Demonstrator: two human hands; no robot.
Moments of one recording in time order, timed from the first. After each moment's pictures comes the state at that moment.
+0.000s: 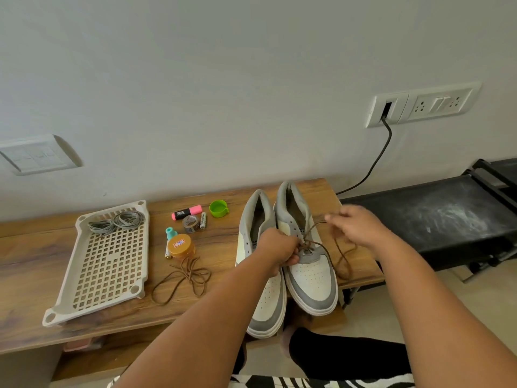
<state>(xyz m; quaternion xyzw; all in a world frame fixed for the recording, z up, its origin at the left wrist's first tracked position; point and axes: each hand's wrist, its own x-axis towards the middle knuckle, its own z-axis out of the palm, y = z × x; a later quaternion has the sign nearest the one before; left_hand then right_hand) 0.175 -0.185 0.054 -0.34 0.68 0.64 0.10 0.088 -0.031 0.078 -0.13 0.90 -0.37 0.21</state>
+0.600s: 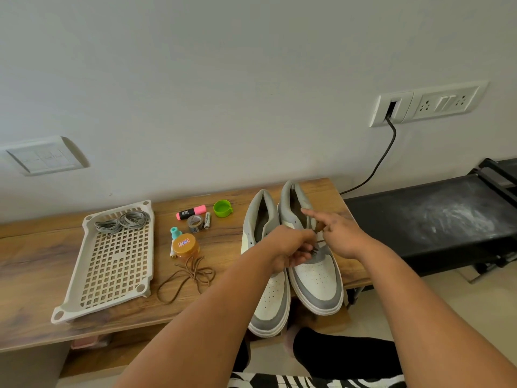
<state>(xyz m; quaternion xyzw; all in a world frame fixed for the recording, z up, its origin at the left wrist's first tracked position) 0.178 -0.185 0.073 -0.29 0.65 0.69 0.17 0.092 -0.049 0.056 -0.28 0.89 -0.27 0.21</state>
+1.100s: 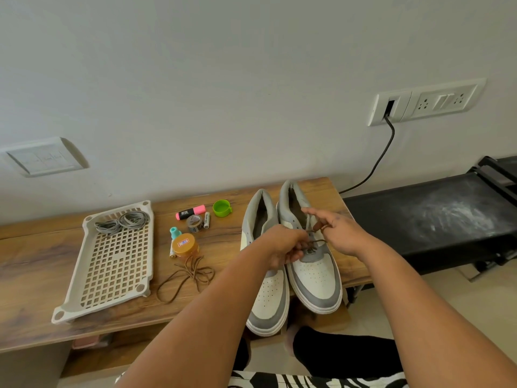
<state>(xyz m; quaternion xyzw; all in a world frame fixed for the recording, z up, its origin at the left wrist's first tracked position) 0.174 -0.190 0.068 -0.30 0.66 0.67 0.16 0.086 -0.047 0.047 -0.24 0.87 -0.36 0.25</state>
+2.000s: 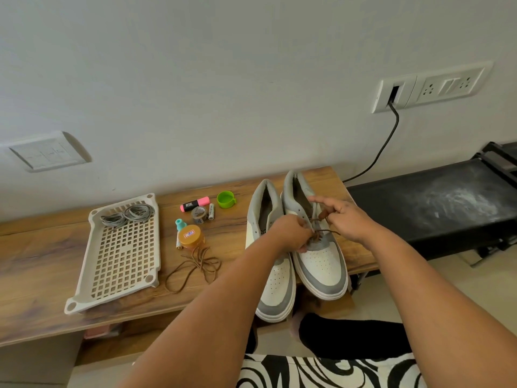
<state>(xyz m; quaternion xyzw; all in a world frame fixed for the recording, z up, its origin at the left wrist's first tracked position) 0.168 -0.193 0.054 -0.18 0.85 0.47 0.16 0.083 -0.047 0.040 -0.21 0.87 -0.39 0.23</state>
